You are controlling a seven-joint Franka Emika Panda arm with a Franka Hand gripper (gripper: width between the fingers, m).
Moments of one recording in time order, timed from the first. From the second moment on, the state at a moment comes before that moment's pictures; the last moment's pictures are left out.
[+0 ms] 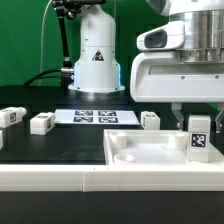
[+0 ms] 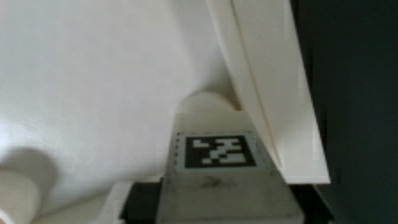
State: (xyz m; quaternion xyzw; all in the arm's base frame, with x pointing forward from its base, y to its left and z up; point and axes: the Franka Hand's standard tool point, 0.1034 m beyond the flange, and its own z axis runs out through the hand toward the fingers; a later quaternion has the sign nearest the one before) arm 0.620 0.118 0.071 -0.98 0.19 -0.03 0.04
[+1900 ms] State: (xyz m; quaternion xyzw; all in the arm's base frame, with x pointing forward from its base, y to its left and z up) arm 0.620 0.121 0.074 -1.00 0.07 -0.03 0.01
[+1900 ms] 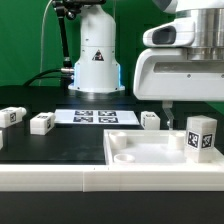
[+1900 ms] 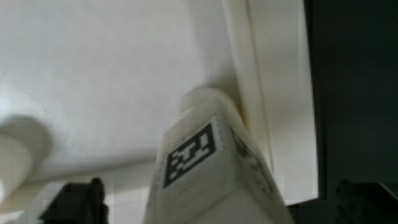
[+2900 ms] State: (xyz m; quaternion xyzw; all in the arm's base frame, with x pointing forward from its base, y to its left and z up) arm 0.622 0.120 0.077 -0.99 -0.11 -0.03 0.01
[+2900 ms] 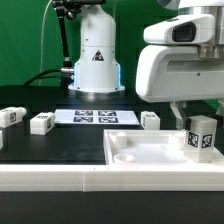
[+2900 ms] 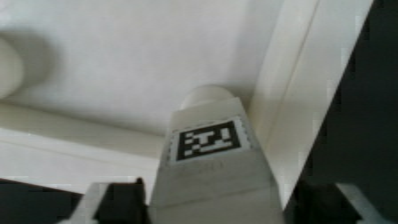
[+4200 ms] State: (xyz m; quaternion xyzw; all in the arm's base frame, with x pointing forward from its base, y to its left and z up) arm 0.624 0.118 0.077 -0.88 0.48 -0.01 0.04
